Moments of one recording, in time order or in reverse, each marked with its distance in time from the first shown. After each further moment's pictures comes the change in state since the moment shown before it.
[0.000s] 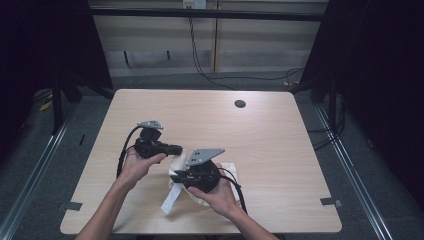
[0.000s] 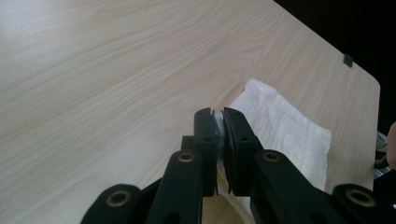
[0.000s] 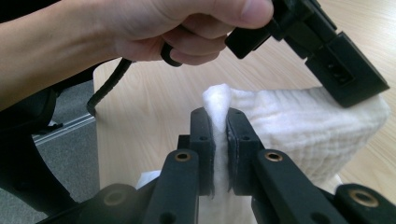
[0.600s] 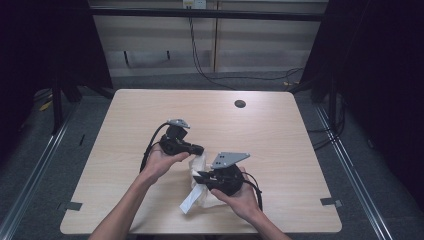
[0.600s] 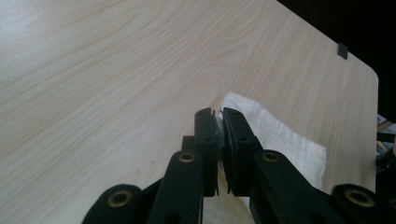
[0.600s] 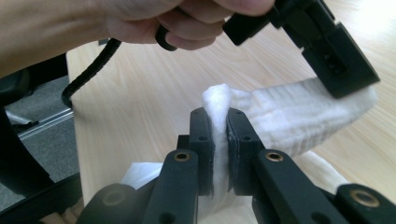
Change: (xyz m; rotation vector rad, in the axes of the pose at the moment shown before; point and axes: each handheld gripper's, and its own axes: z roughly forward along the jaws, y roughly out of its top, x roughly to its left) left arm -0.027 0.027 0.055 0.075 -0.040 0.062; right arm -0.016 -0.031 -0.044 0.012 -0.090 0.029
